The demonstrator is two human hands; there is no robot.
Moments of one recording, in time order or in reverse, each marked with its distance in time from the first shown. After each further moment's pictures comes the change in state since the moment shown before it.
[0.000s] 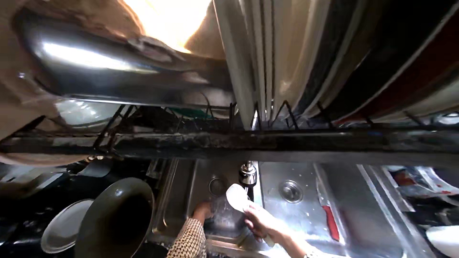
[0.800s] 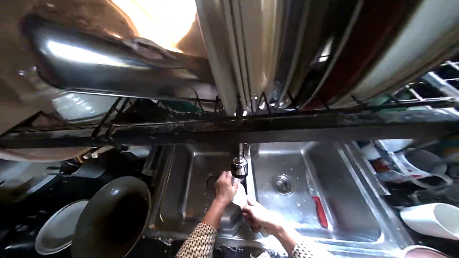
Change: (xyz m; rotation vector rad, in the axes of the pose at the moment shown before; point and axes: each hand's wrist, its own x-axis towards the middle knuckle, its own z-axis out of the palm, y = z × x) left_hand -0.087 0.129 -0.032 -0.359 0.867 0.594; right_hand -0.013 0.013 0.001 -0.086 0.115 0.034
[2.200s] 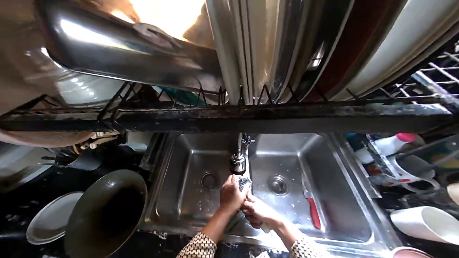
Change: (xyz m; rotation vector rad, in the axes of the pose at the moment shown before) left_hand -0.018 0.054 -0.016 -0.051 -0.106 -0.126; right_hand -0.006 -0.007 -0.016 0.060 -0.137 -0.093
